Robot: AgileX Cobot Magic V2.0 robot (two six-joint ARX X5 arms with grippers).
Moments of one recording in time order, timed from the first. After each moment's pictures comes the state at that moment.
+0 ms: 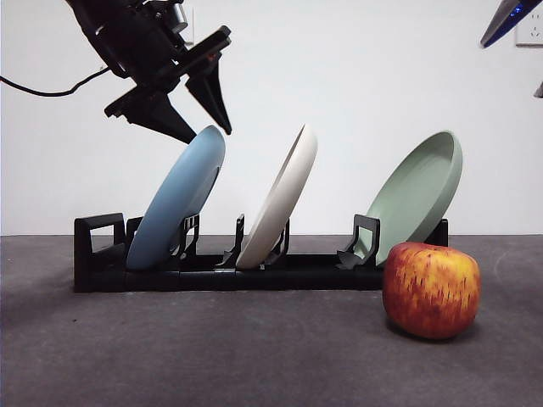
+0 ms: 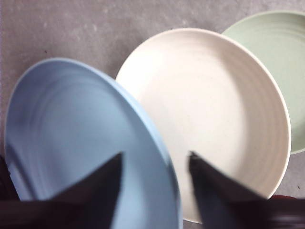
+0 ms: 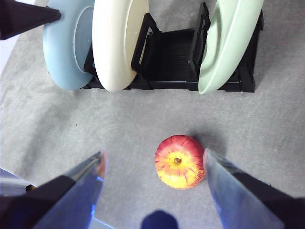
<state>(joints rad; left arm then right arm) -0.38 1.70 1.44 -0.51 0.28 -0.19 0.10 0.91 0.88 -0.74 -0.52 0.16</state>
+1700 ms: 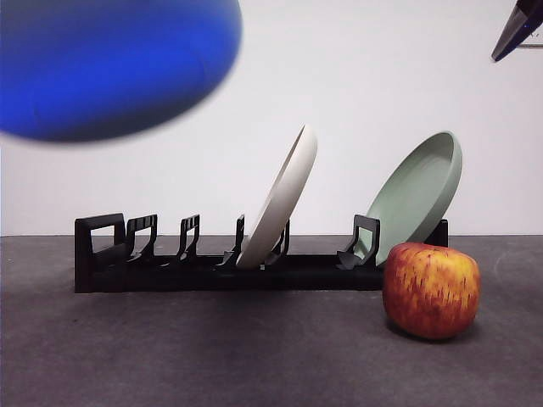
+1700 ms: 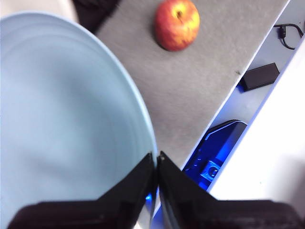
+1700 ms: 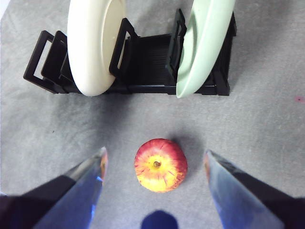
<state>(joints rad) -1.06 1.17 1.22 -1.03 -0.16 -0.08 0.10 0.91 0.88 -0.74 -0.44 0.14</state>
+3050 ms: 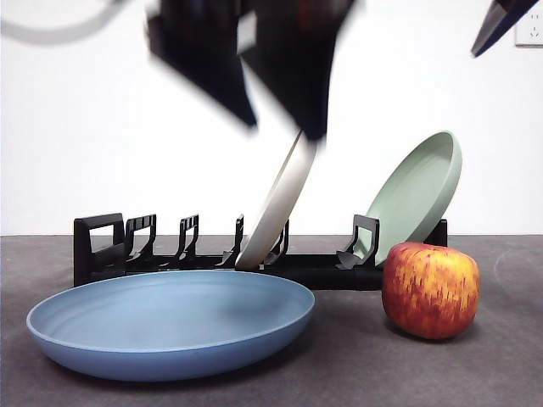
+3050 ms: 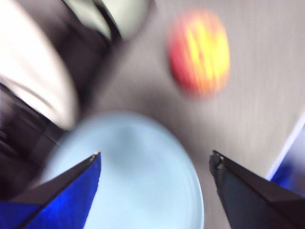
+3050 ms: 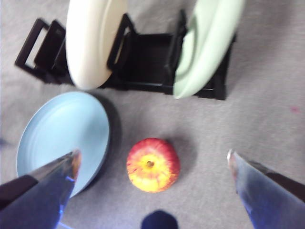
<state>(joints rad) -1.14 1.37 1.10 -0.58 -0.39 -0.04 0.17 0.92 0.88 -0.74 -0.37 0.09</state>
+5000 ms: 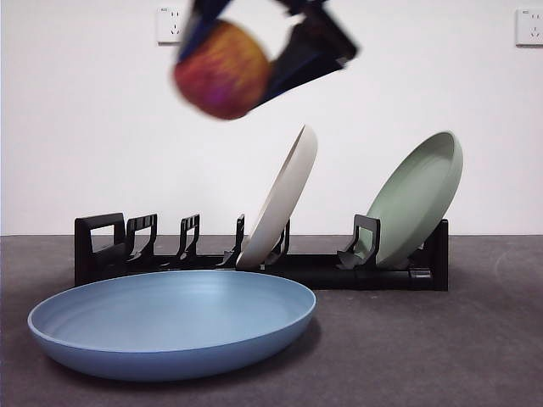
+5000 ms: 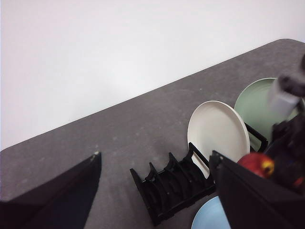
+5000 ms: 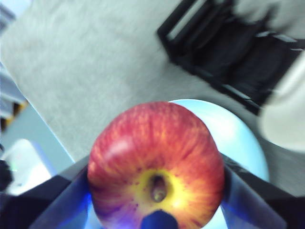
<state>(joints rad) -1.06 0.80 1.38 -0.95 -0.75 -0.08 0.84 1.56 1.35 -0.59 -0.20 0.19</state>
